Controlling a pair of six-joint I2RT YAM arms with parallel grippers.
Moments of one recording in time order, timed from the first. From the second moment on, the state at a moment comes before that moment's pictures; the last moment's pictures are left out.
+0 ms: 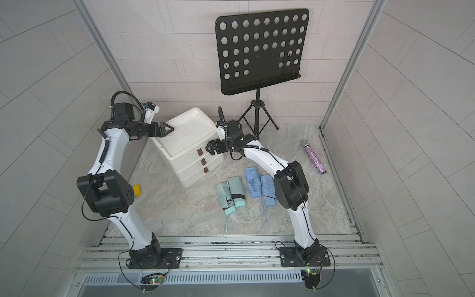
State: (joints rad) left arm 0.26 1.85 1.86 -0.88 0.70 0.25; right arm 0.58 2.09 1.89 -0.48 -0.31 0.27
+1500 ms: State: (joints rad) left arm 0.24 1.69 1.70 -0.83 0.69 0.19; right arm 0.60 1.94 1.30 0.41 -0.56 1.06
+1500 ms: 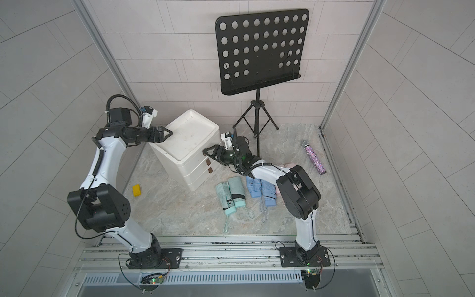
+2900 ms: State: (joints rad) left arm 0.23 1.67 1.66 -0.77 0.58 0.12; right arm 0.57 1.85 1.20 0.53 -0.62 1.13
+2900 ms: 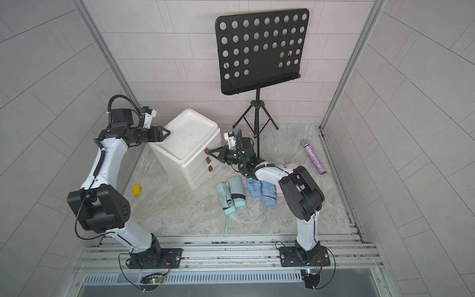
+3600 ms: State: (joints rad) left arm 0.23 1.67 1.66 -0.75 0.57 0.08; right arm 0.51 1.51 0.98 0.23 -0.61 0.91
